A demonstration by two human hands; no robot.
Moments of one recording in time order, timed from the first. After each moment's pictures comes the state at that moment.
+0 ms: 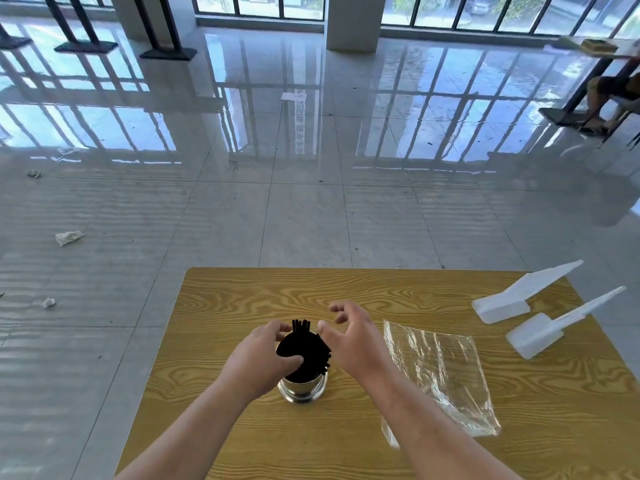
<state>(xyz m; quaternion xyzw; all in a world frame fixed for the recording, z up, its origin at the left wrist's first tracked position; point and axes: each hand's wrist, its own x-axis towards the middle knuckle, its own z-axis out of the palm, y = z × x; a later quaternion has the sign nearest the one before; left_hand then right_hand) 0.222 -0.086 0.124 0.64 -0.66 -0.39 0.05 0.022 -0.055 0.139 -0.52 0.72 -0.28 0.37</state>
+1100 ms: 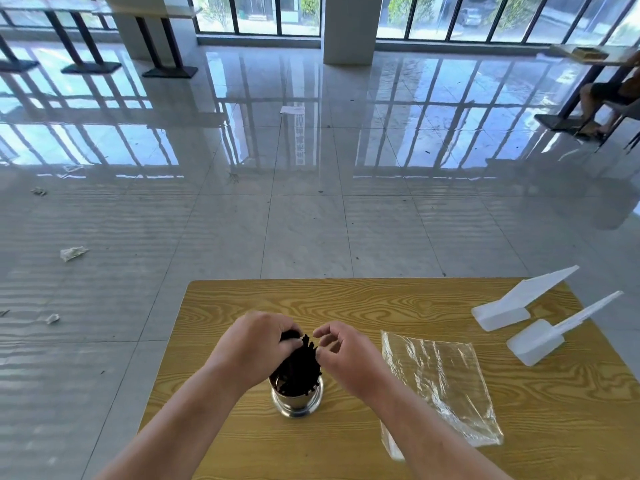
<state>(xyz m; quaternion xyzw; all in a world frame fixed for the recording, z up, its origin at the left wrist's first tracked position) 0.218 -0.099 0.194 0.54 -0.80 -0.25 0.11 0.020 -0.049 0.143 -0.55 0.66 -0.26 0.44</state>
